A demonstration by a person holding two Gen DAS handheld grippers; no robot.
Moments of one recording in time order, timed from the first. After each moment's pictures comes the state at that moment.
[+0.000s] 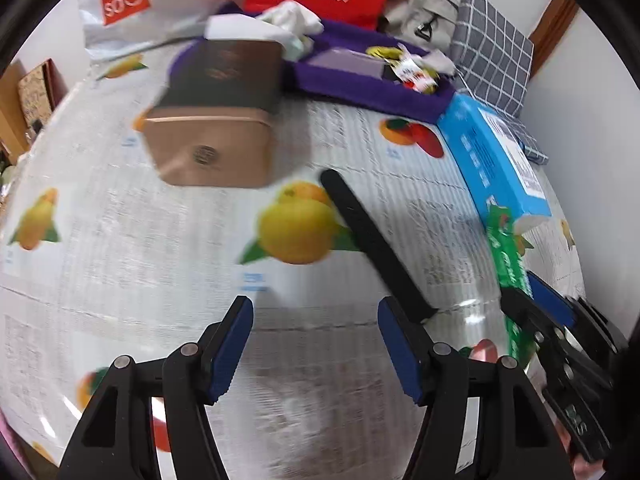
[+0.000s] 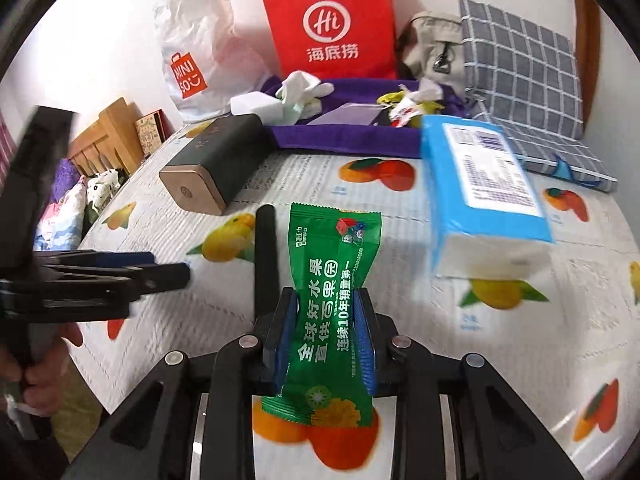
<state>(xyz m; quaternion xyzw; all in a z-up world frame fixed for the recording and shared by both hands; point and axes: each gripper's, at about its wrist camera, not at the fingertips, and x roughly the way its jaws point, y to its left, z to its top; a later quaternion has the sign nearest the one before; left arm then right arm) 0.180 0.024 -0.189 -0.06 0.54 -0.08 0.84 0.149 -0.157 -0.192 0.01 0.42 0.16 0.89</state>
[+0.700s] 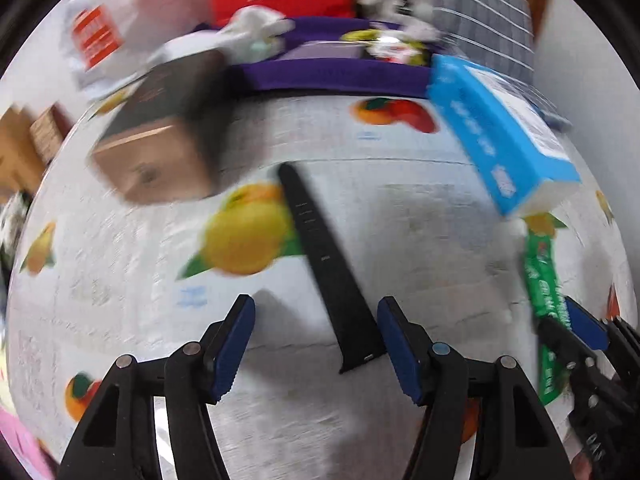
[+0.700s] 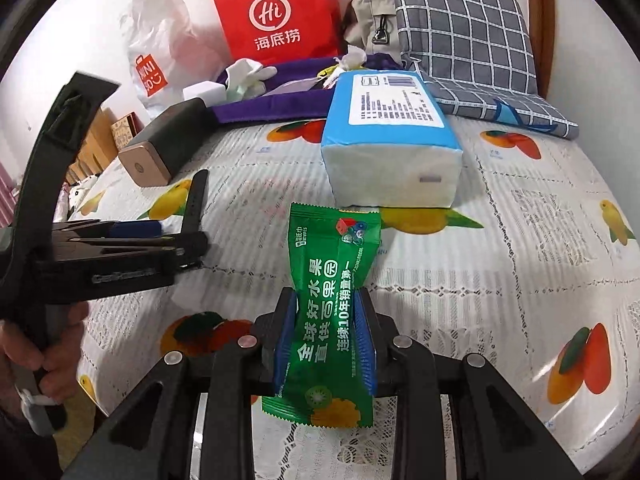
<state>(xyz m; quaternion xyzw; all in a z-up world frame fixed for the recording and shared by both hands) 0.178 -0.014 -0.197 0.02 0.52 -0.02 0.85 0.128 -0.216 -0.223 0.04 0.44 0.13 0.89</state>
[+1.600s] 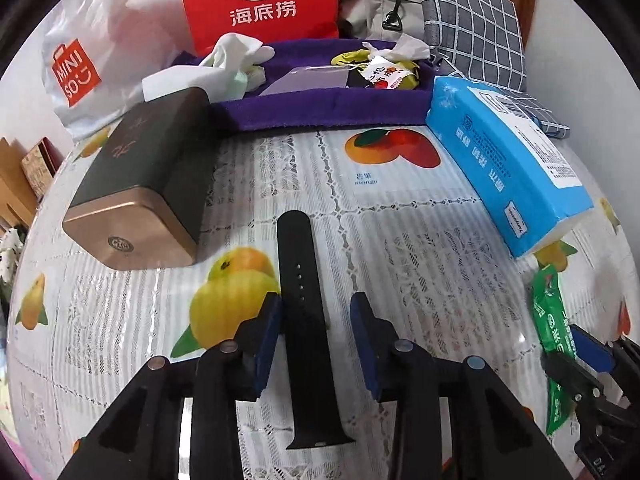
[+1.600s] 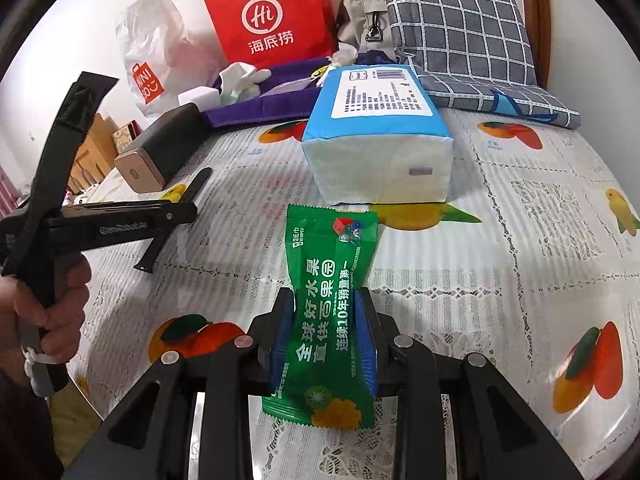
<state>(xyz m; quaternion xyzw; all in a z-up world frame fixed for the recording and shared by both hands) 0.211 -0.038 -0.203 0.05 0.48 -0.05 0.87 0.133 -0.224 -0.231 0.06 0.43 0.13 0.89</state>
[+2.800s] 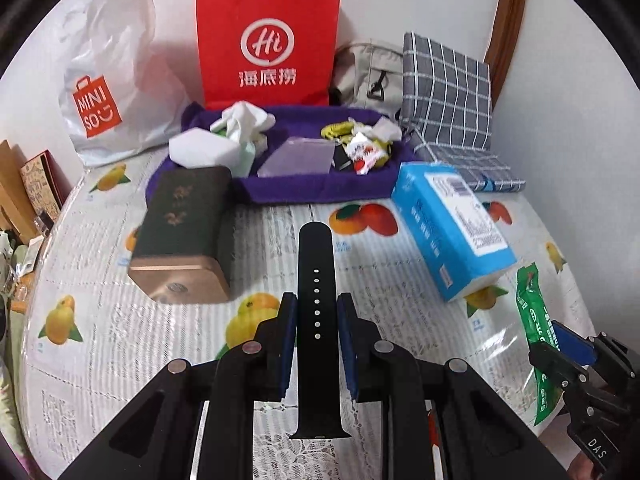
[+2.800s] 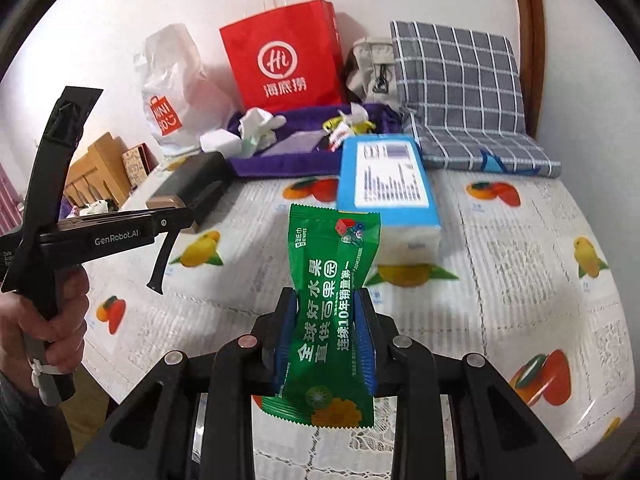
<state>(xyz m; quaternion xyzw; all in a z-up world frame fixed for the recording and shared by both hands) 0.186 -0.013 -0.128 0.00 0.43 -0.09 0.90 0.116 -0.217 -0.153 0.05 0.39 0.13 0.91</state>
